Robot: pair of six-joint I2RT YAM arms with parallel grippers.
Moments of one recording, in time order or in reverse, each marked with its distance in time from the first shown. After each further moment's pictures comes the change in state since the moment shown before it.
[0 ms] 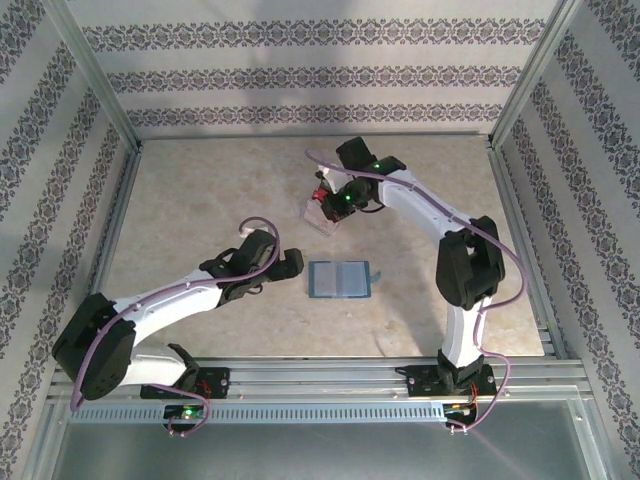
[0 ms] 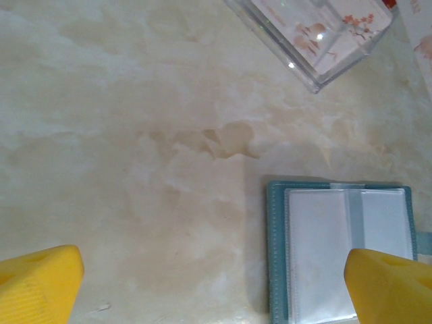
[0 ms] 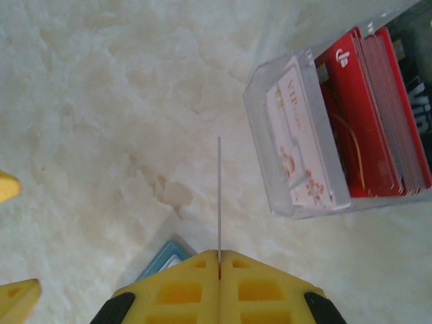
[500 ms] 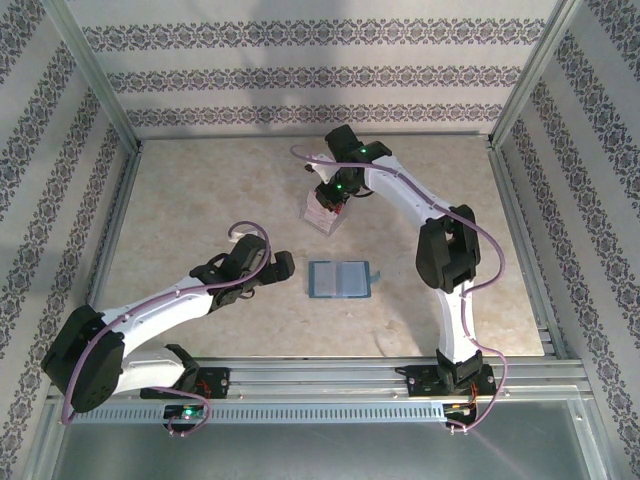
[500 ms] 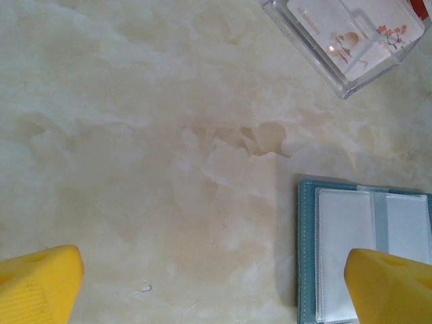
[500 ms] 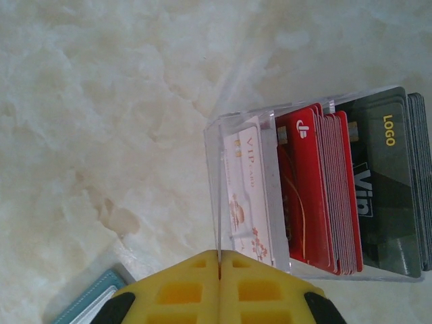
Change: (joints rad) left arm 0.023 -0.069 -0.049 -0.023 -0.022 -0.018; right arm 0.000 0.181 0.259 -0.116 0.080 -0.178
